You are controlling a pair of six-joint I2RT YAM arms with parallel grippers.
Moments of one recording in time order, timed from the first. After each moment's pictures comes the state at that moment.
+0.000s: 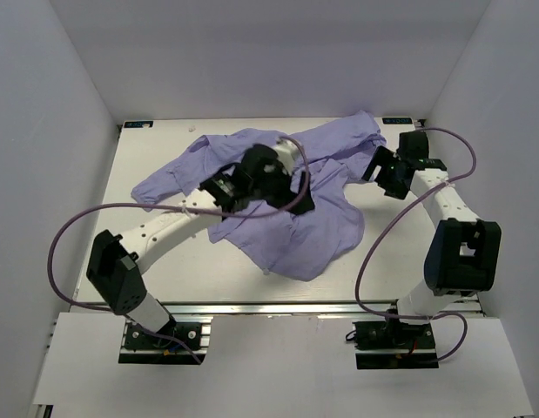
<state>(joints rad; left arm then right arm) -0.75 1.58 1.41 -0.39 0.20 -0.36 0.02 1.59 1.23 -0.54 -0.12 0.44</state>
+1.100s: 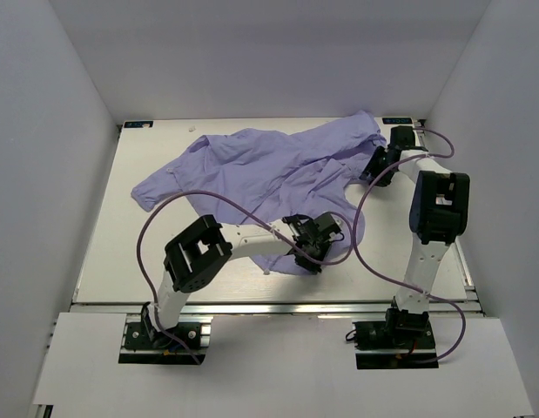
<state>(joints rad) -1.13 2.05 1.46 -0.53 0.02 -0.53 -0.05 2.11 1.55 -0.46 -0.19 0.45</state>
